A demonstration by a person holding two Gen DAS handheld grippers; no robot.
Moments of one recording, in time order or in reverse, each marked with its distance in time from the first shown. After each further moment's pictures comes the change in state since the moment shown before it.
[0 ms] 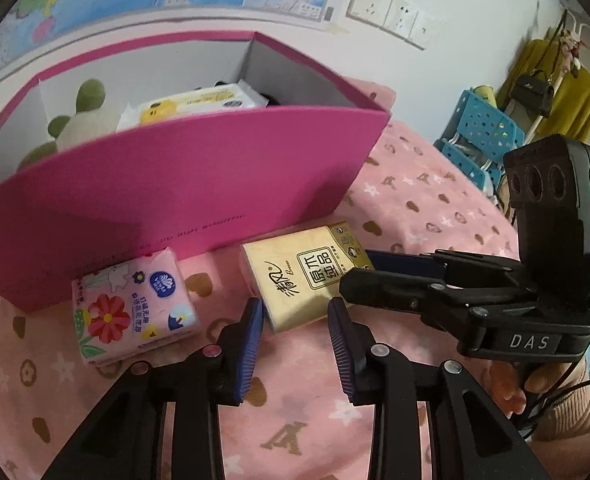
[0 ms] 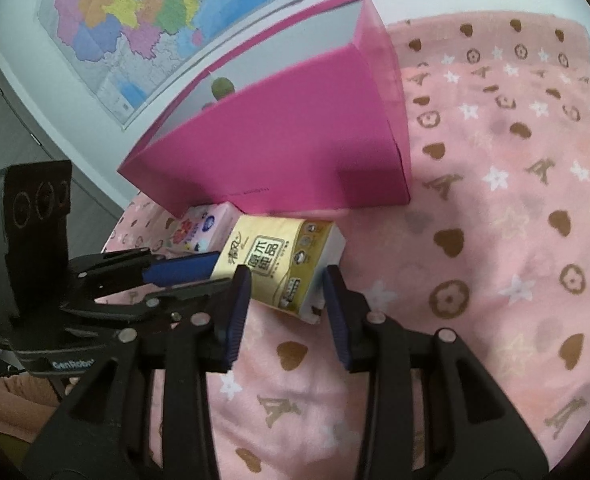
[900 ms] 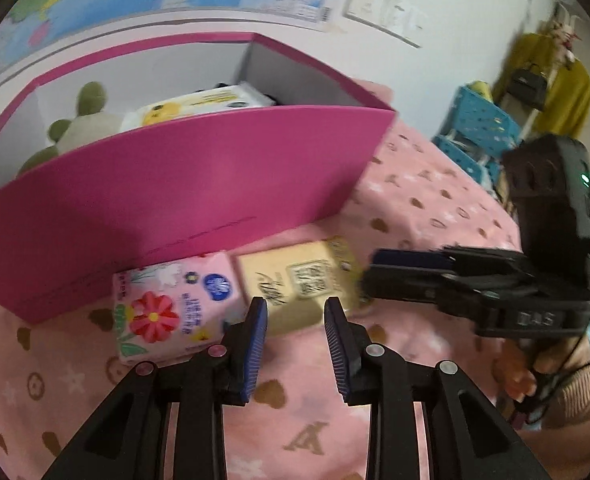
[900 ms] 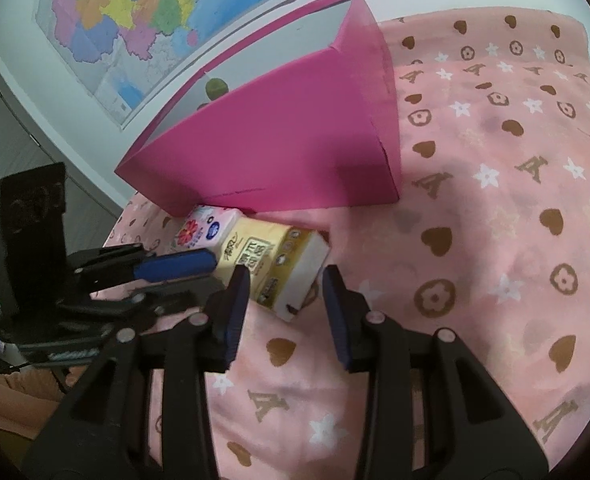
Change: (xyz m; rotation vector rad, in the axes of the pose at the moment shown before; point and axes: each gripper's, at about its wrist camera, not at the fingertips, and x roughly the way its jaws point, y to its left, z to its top) left arm -0.001 0.013 -0.004 0.021 -0.004 0.015; right arm -0.003 -0.009 -0.002 0.016 0.013 -0.008
